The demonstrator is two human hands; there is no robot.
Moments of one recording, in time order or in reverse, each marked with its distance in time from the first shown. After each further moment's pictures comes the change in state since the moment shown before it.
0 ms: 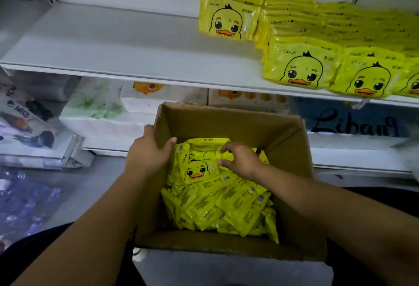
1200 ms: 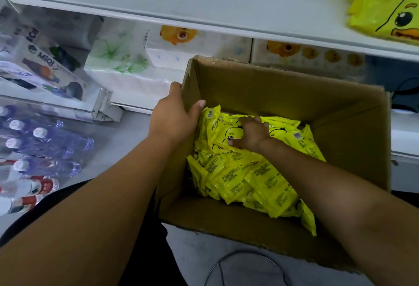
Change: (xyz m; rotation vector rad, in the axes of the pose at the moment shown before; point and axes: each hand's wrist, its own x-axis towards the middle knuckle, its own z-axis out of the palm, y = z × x) left_hand 0.020 -0.015 0.008 0.007 0.019 0.033; right_hand 0.078 -0.002 0.092 -0.236 -0.254 0.178
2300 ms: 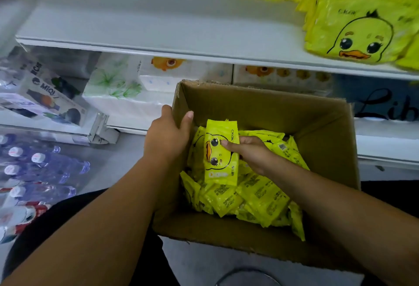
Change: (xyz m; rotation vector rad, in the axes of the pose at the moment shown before) left_hand -0.011 0.010 0.004 0.009 0.043 -0.065; right_hand -0.072 -0.001 -0.027 1.348 -0.137 0.083
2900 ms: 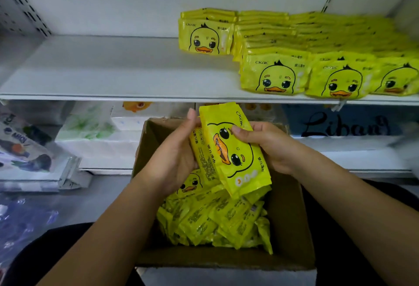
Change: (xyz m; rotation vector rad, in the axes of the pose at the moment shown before) left_hand -0.071 0.136 -0.033 -1.197 -0.715 0.028; right_hand -0.166 -0.121 -0.072 0.062 -0.107 -0.312
